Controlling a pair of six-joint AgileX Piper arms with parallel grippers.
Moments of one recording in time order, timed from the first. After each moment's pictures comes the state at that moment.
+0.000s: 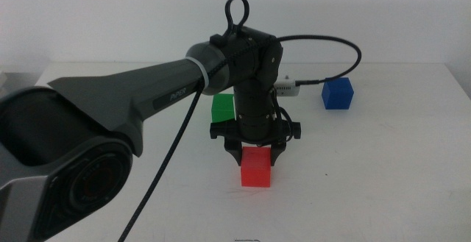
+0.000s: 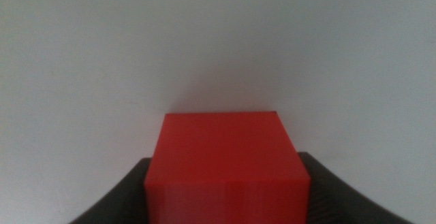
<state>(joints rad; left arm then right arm) -0.66 2.24 -1.92 -0.08 1.22 -0.54 0.04 -0.01 0.03 -0.09 0.35 -0.01</state>
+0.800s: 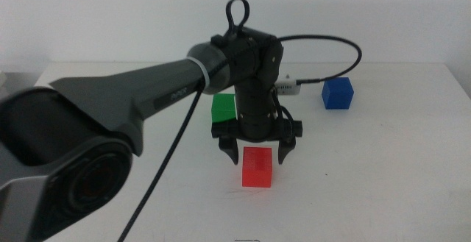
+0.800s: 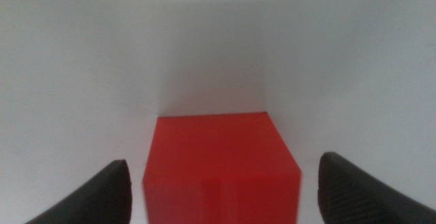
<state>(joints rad) -0.66 2.25 -1.93 -0.10 1.22 -0.54 0.04 -0.01 0.03 -0.09 0.35 -0.01</state>
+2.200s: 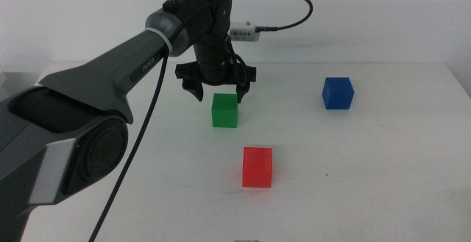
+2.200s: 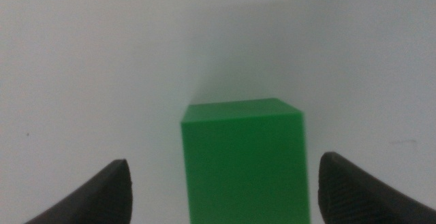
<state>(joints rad) -0.46 2.40 -2.30 0.03 1.24 -0.32 0.04 -0.01 0.03 -0.09 0.35 -0.01</state>
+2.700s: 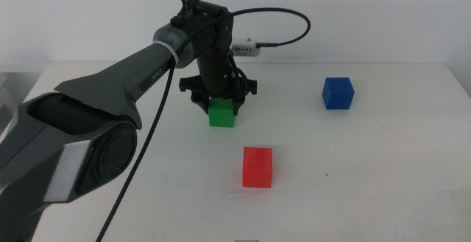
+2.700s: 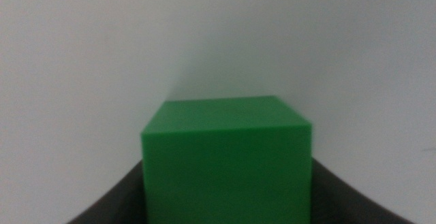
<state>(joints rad) -0.45 2.47 -2.31 0.00 1.24 -0.31 0.04 -0.01 0.03 -0.09 0.35 -0.01</state>
